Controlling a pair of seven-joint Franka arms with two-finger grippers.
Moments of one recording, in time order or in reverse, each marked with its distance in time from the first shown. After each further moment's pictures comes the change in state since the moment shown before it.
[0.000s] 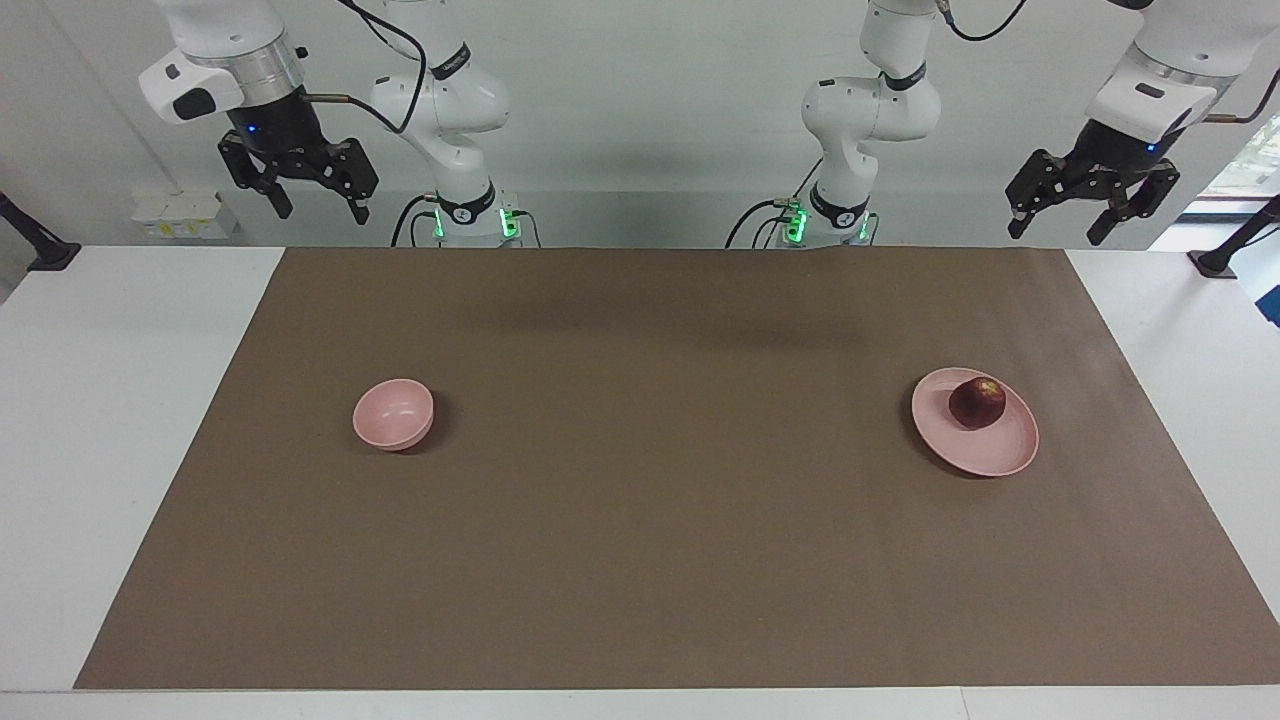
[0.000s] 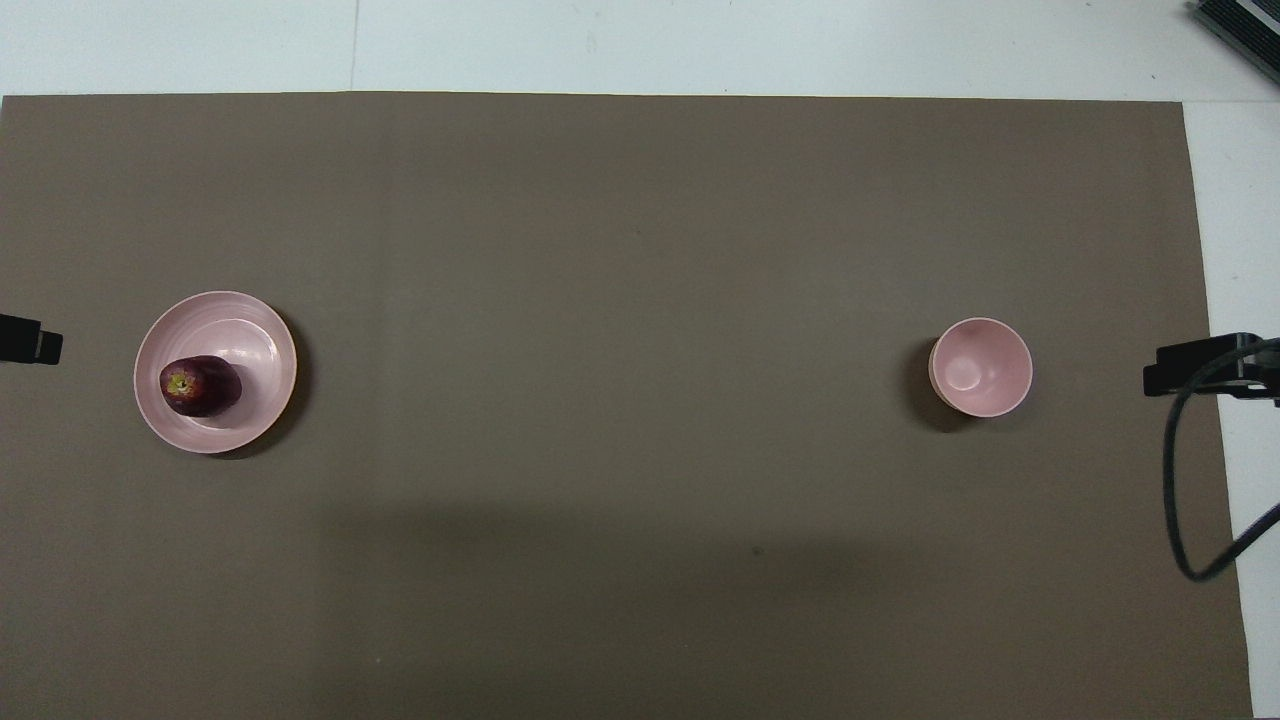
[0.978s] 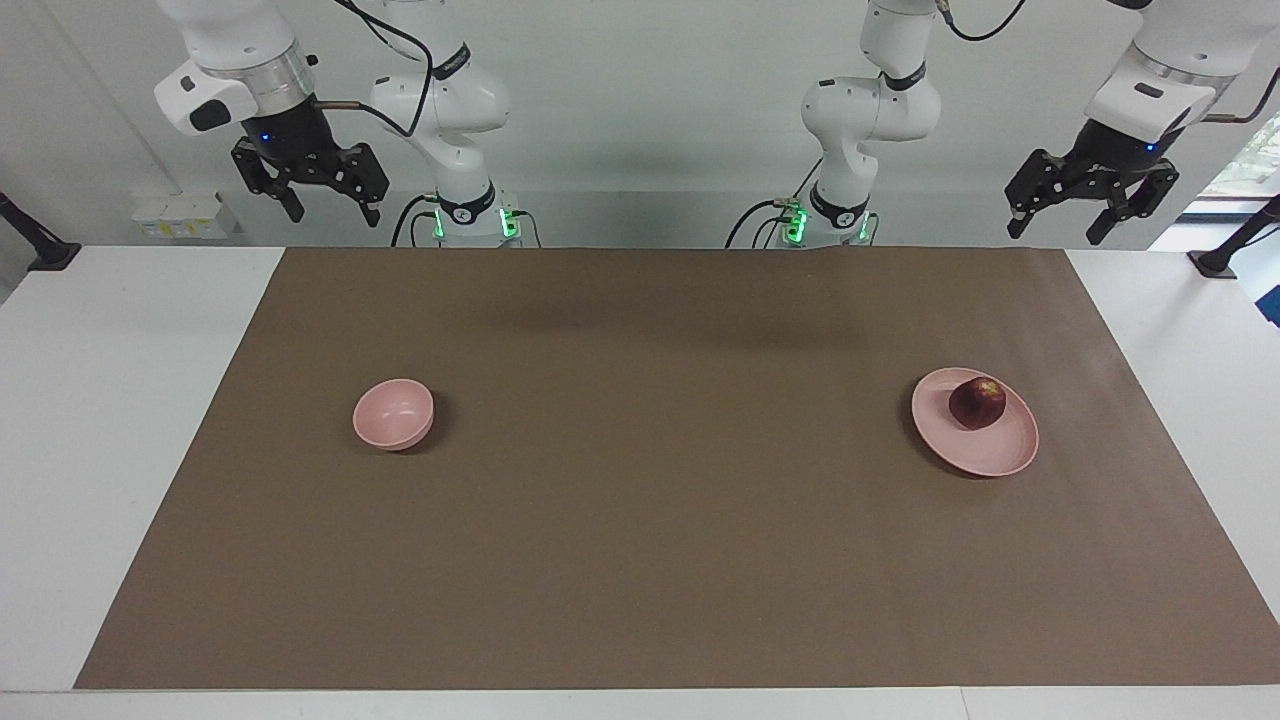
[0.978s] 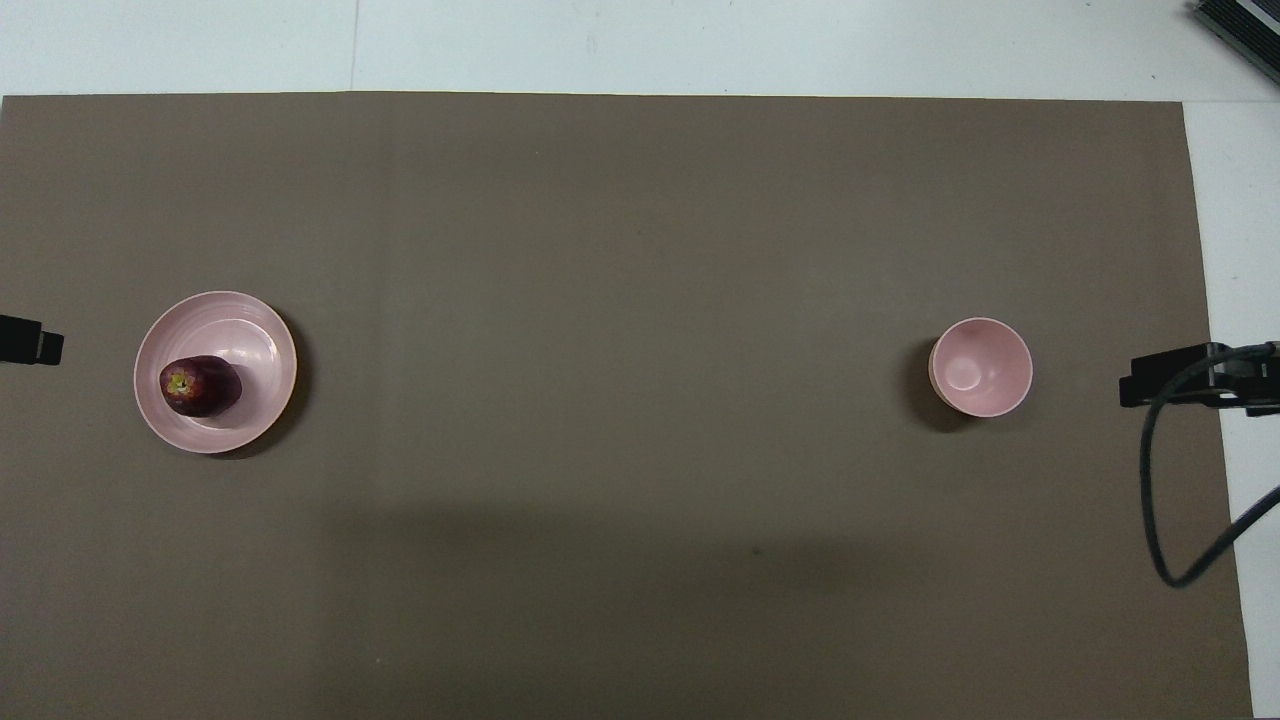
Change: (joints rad) left arm 0.000 -0.001 -0.002 -0.001 0.000 0.000 -0.001; right arm 0.006 0.000 0.005 -0.032 0.036 -0.009 0.001
